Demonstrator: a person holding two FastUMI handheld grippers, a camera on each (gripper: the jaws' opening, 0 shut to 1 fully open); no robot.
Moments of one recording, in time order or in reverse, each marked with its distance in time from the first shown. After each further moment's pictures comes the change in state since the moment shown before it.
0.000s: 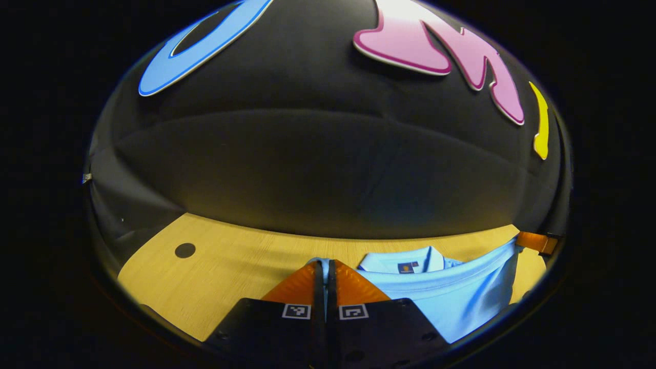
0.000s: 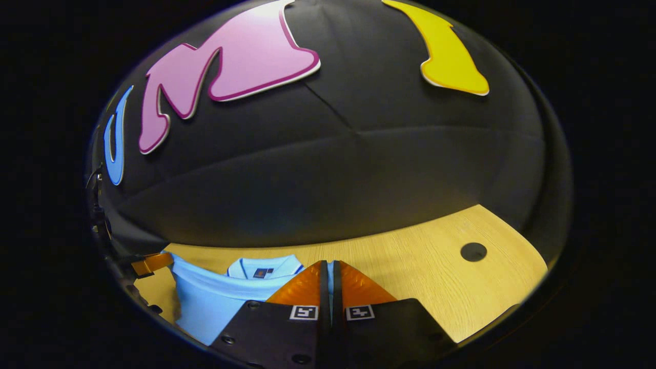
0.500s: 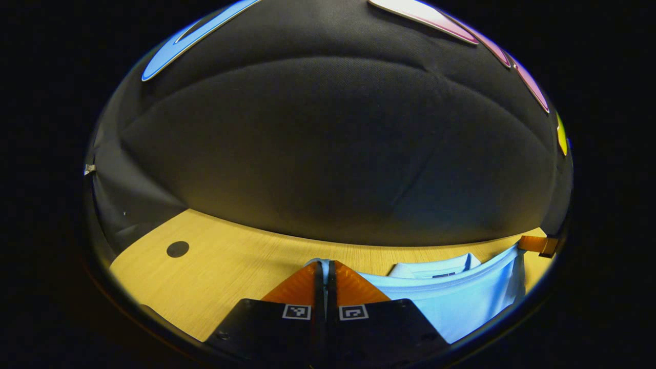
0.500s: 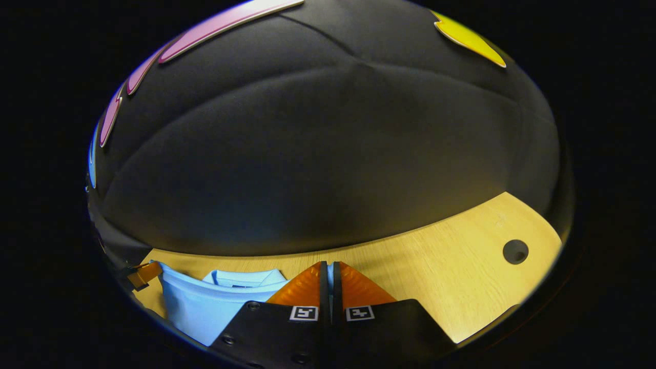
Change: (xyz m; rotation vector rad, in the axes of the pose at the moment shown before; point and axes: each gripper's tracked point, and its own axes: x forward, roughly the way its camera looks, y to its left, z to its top) left arm 0.038 0.016 -0.007 0.001 -0.008 0.095; right arm 0.083 -0.004 -0.038 0.042 0.074 -0.041
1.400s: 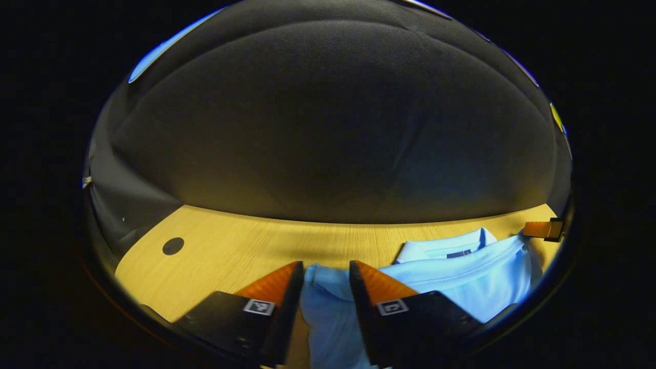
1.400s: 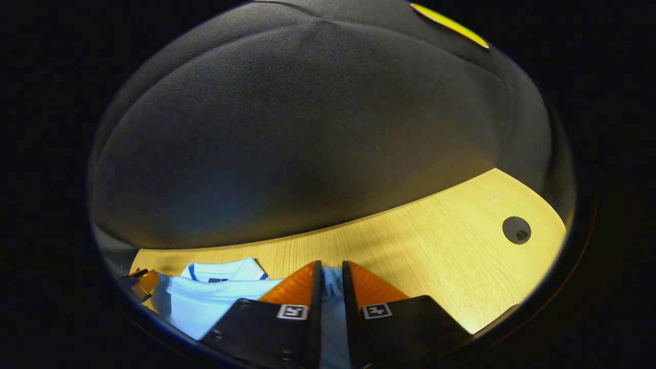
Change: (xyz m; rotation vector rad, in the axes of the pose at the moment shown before) left arm 0.005 0.006 -0.026 0.065 0.085 -0.002; right arm 0.005 -0.010 -0.027 0.044 0.073 -0.088
